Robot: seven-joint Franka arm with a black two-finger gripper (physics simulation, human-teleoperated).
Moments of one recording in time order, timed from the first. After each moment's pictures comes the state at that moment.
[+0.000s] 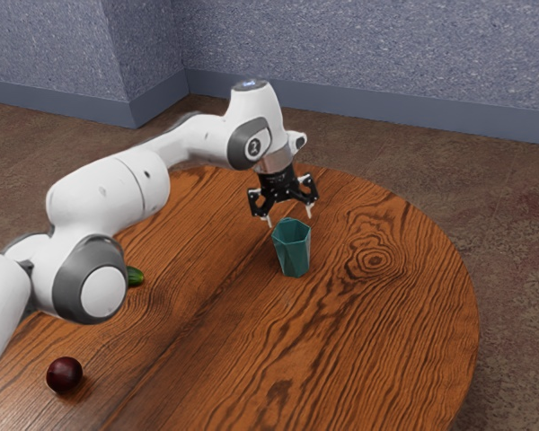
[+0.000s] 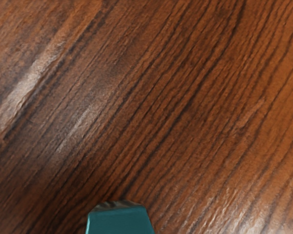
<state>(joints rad) -0.02 1.10 -0.19 -0.66 0.06 1.85 -0.73</state>
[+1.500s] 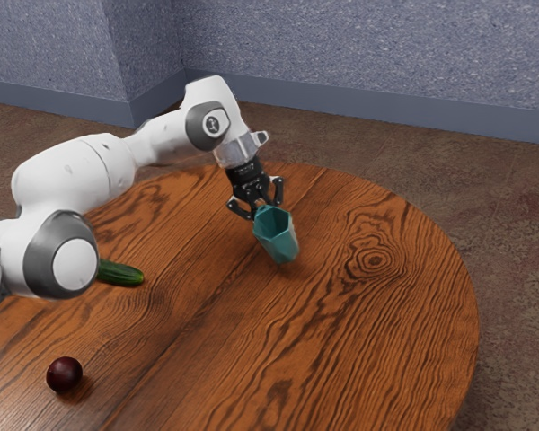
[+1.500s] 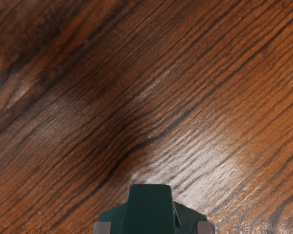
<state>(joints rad) 0.13 1.02 -0.24 -0.77 -0.19 1.71 -0.79</state>
